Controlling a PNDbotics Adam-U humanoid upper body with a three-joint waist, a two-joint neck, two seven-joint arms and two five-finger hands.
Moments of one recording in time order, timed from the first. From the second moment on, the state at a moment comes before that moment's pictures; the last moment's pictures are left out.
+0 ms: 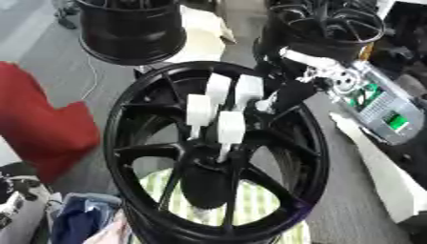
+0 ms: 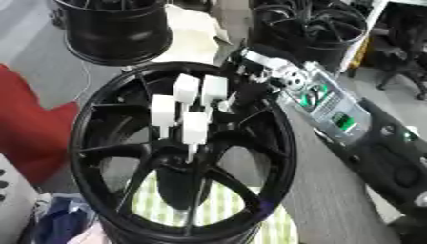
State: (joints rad) left arm -0.14 0.15 0.32 -1.59 -0.07 -0.04 -0.61; right arm -0.71 -0.71 0.42 -1.75 0.09 0.62 0.26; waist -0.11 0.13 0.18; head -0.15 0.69
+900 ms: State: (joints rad) left arm -0.12 0.15 0.35 -1.59 -0.06 -0.03 -0.58; right arm -0.10 -1.00 -0.08 -1.98 0.03 0.59 -0.15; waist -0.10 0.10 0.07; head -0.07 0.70
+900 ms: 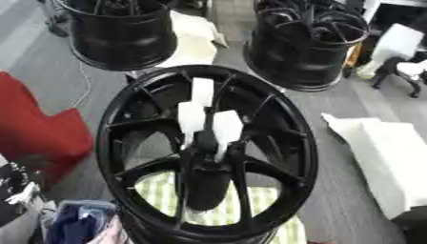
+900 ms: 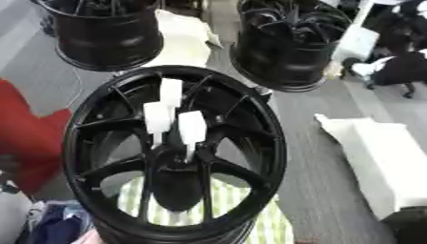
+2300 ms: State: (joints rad) left arm -0.11 0.14 0.37 -1.59 -0.05 -0.05 -0.56; right arm 0.14 -0.15 -0.34 -1.63 0.08 0.19 -0.89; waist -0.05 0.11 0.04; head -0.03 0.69
